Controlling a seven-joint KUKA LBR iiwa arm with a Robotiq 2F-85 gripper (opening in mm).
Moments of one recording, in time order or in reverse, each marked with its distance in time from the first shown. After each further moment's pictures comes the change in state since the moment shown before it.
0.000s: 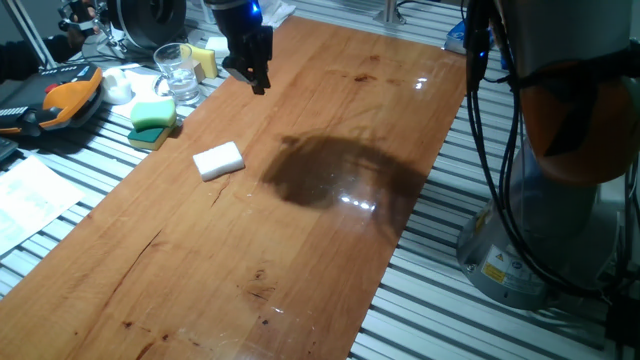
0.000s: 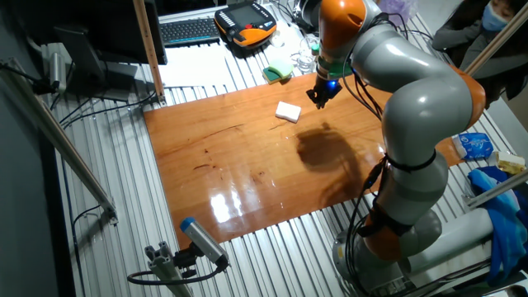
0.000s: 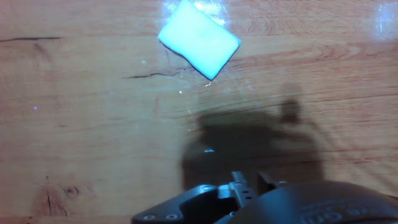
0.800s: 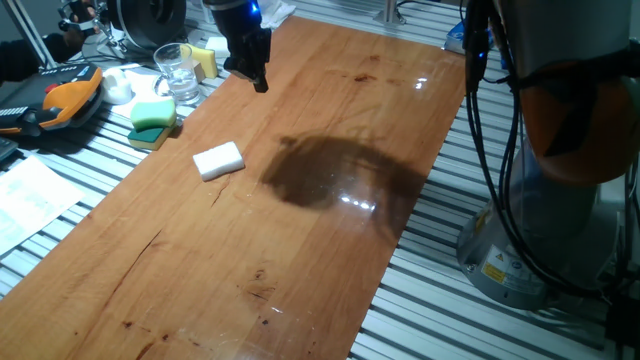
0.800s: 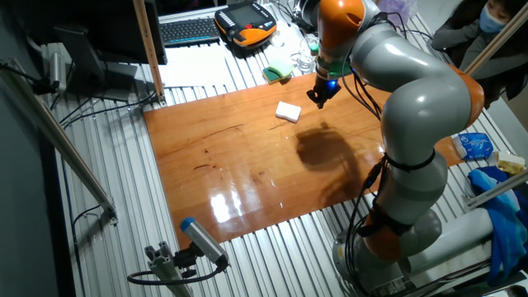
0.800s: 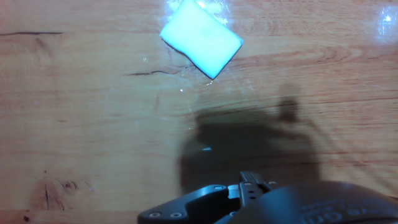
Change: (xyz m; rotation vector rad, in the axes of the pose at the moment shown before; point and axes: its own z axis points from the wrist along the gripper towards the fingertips) arm 0.000 0.000 0.000 0.002 0.011 -0.033
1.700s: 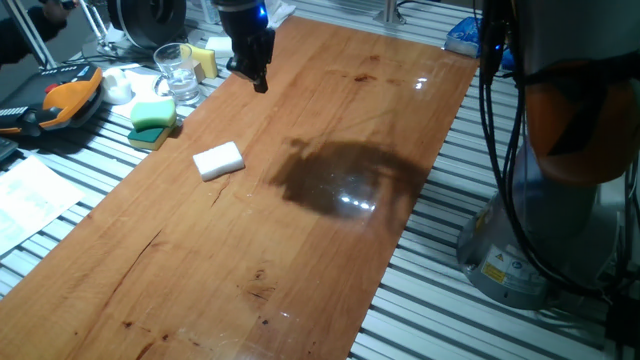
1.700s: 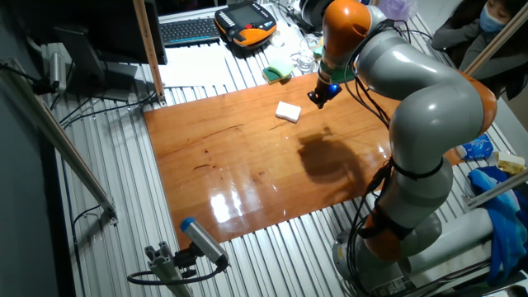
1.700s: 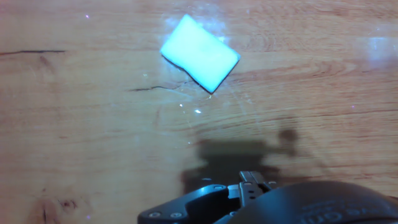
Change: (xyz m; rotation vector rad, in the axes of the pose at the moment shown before) arm 0.000 0.000 0.000 0.007 -0.120 0.036
